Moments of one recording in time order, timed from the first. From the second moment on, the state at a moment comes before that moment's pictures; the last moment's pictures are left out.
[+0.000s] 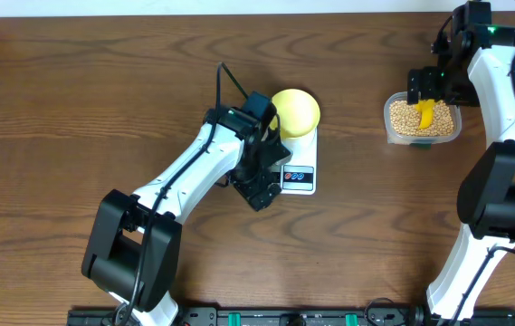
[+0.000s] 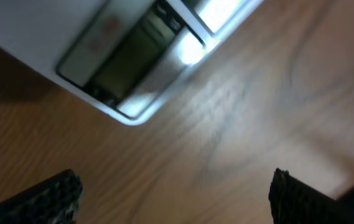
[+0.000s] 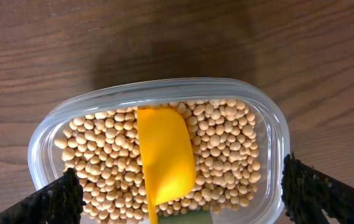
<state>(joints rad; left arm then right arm) -0.50 1.81 1.31 -1.11 0.17 0.40 -0.10 2.14 1.91 -1.16 0.03 0.00</state>
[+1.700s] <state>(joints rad) -0.49 1.78 1.07 -0.73 0.14 0.78 -0.10 2.14 1.91 -1.16 0.03 0.00</state>
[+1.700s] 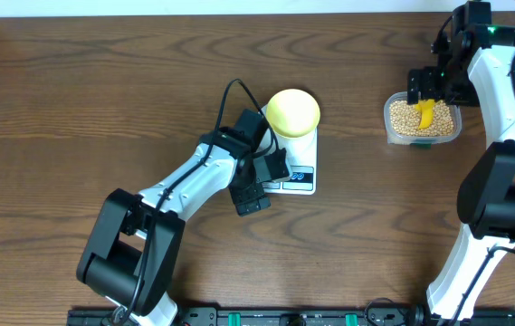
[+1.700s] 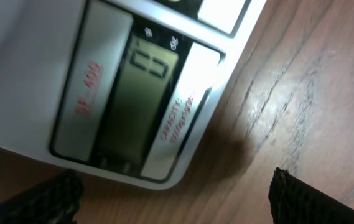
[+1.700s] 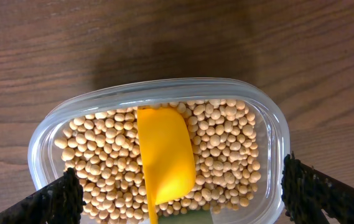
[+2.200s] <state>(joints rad) -0.45 1.65 1.06 -0.73 0.15 0.70 -0.10 2.14 1.91 -1.16 0.03 0.00</state>
